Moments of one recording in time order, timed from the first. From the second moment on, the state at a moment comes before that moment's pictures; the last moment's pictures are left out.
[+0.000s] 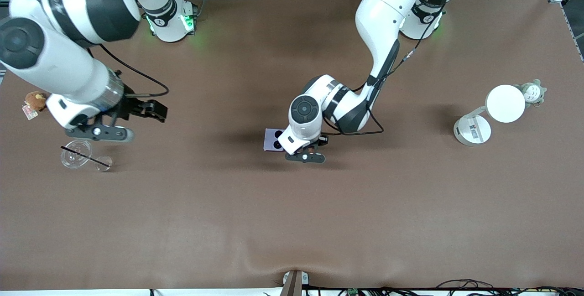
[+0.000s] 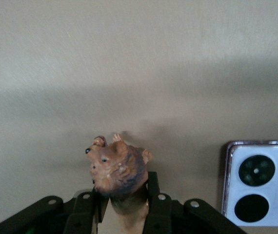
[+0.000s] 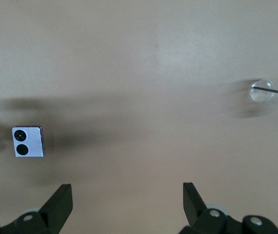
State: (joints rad) left arm -0.74 0.86 0.03 -1.32 -0.03 2.12 -0.59; right arm 0.29 0.21 -0.01 -1.53 0.02 1.65 0.33
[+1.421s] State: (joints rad) left arm -0.20 0.26 0.05 -2.20 -0.03 2.39 -0.09; right arm 0.65 0.67 -0.01 -1.54 0.10 2.18 0.59
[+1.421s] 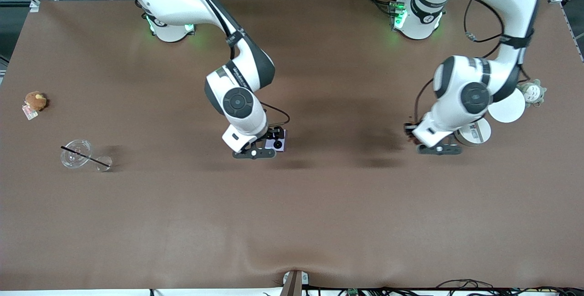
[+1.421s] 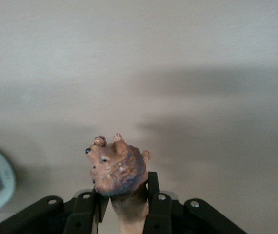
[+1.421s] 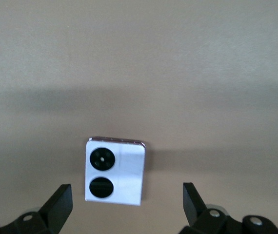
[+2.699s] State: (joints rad) left arm -0.09 0.32 0.04 -2.29 0.08 2.55 0.05; right arm 0.70 0.81 -0.01 -1.51 0.08 2.29 0.79
